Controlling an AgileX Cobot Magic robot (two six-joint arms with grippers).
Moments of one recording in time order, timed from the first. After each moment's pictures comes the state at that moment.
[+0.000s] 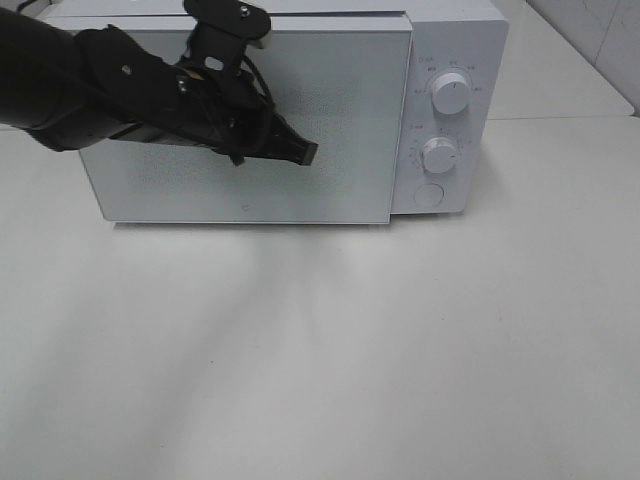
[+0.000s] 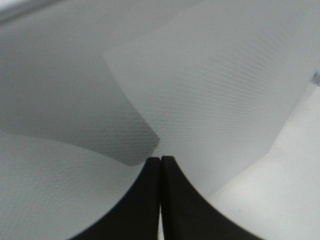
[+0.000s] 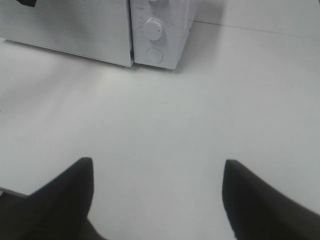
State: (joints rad) left arm -0.62 1.93 -1.20 -0.62 -0.10 0.71; right arm 0.19 0.00 -0.50 0.06 1.02 -0.10
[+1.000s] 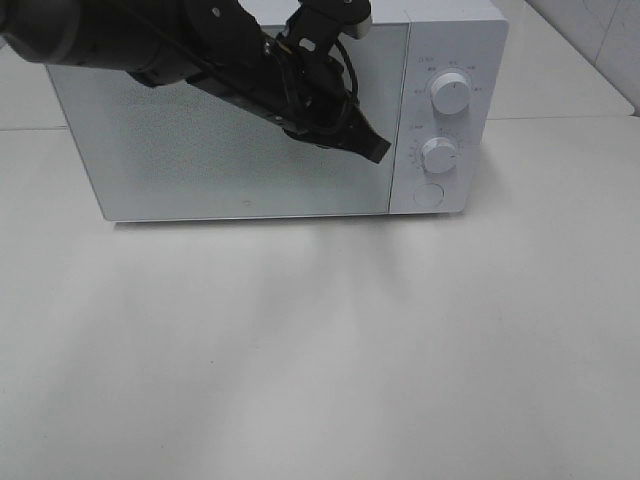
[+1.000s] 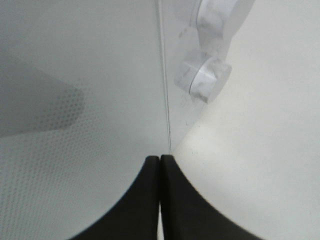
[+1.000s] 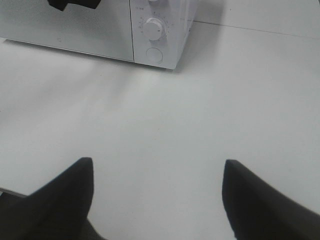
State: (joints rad) left arm -0.66 2.05 -1.53 -0.51 0.32 0.70; right arm 0.19 0.00 -0.50 0.06 1.02 -0.10
